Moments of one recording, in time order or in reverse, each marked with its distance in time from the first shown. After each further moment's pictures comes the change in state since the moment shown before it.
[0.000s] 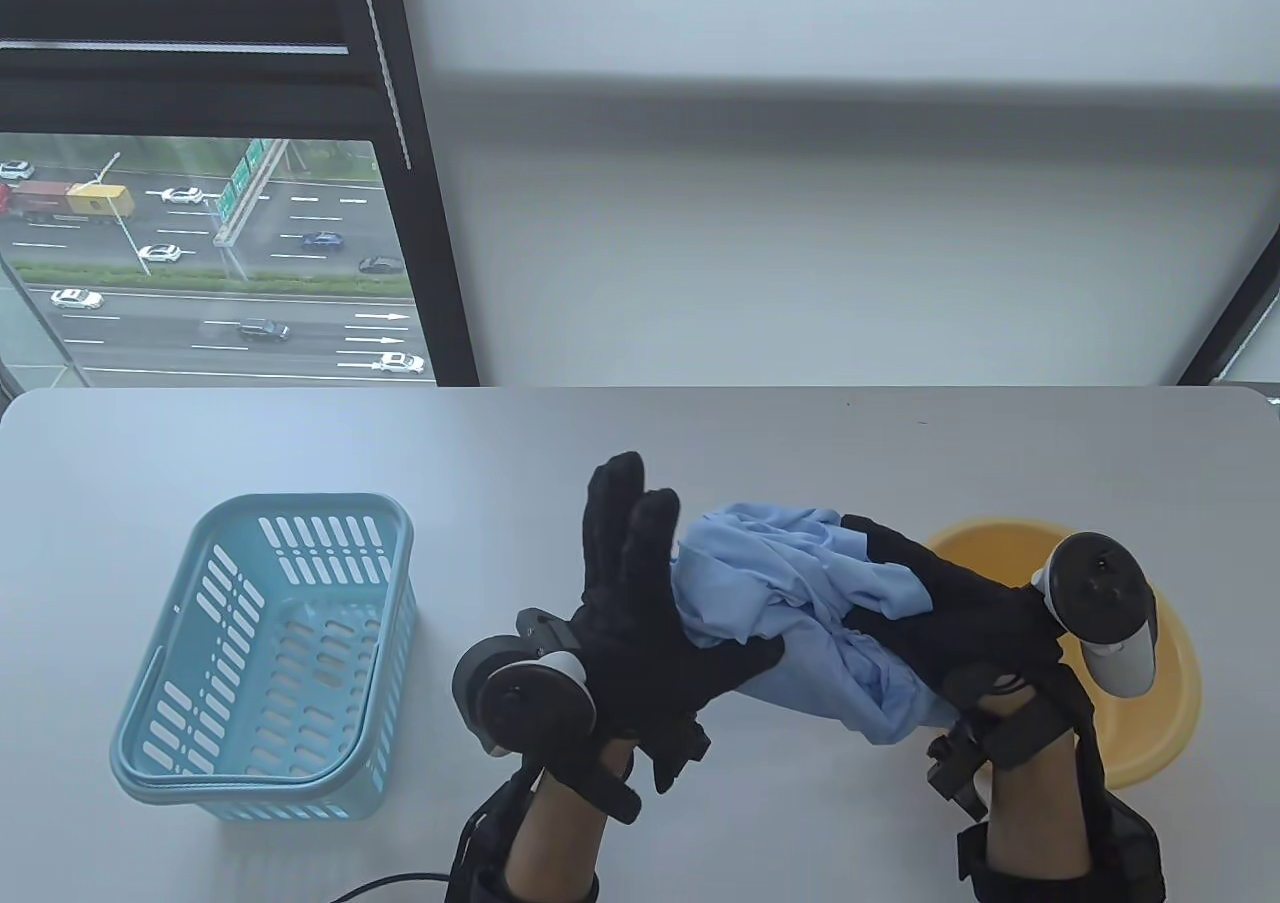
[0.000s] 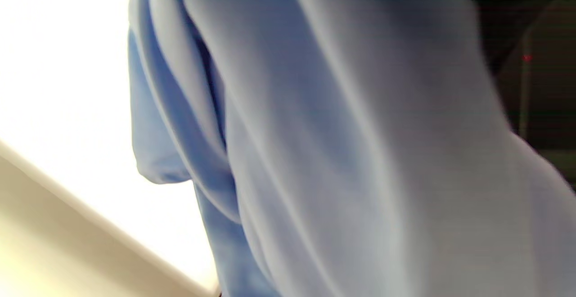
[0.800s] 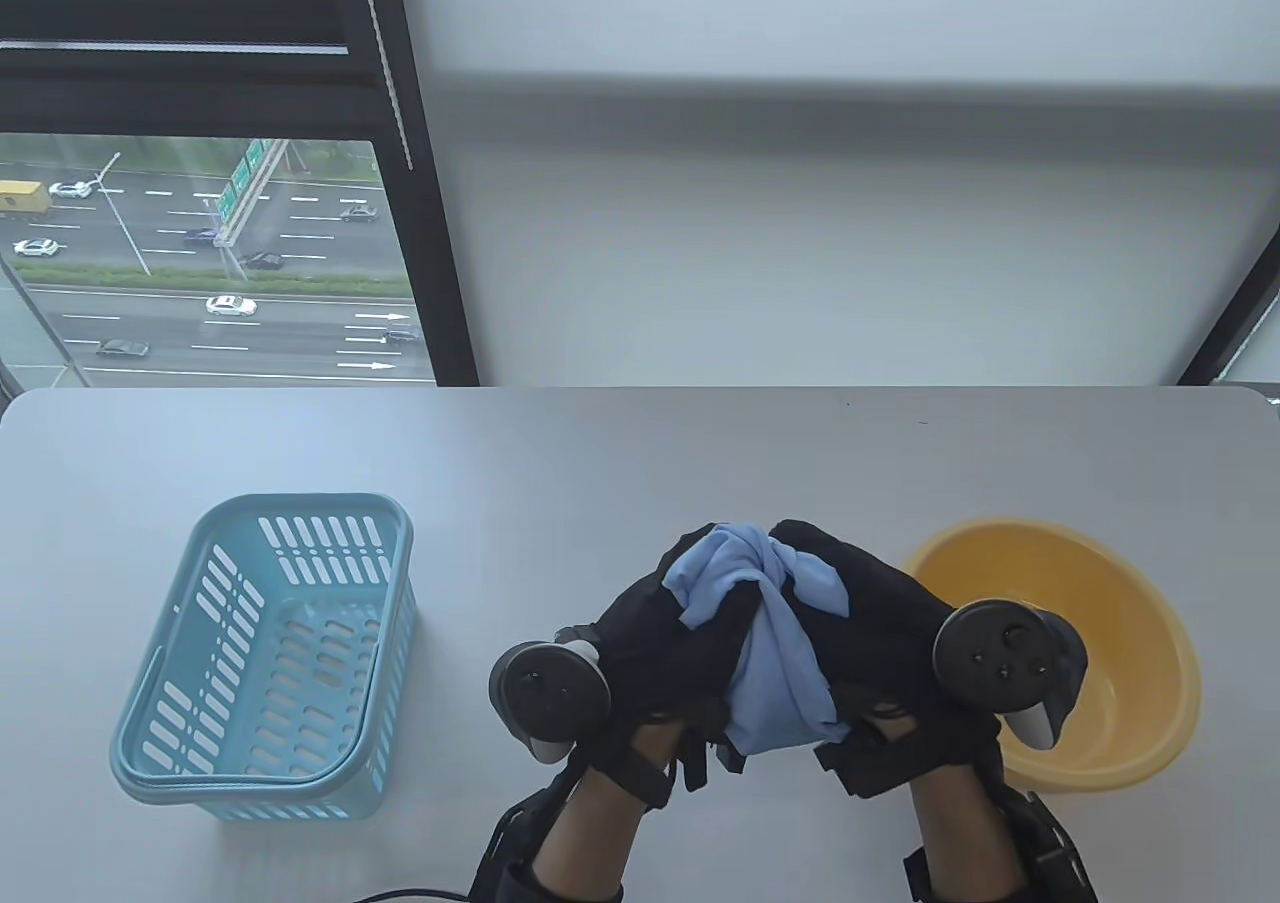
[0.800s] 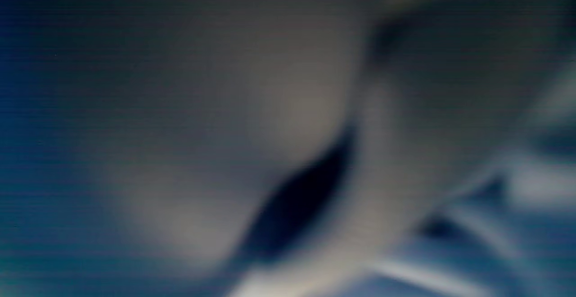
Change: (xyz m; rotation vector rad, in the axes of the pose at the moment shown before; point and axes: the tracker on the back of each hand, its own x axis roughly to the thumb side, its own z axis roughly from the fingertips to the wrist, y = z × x) left_hand -0.026 -0.024 0.012 0.287 0.325 0.292; right_hand 0.036 0.060 -0.007 -0.449 -0.150 0.447
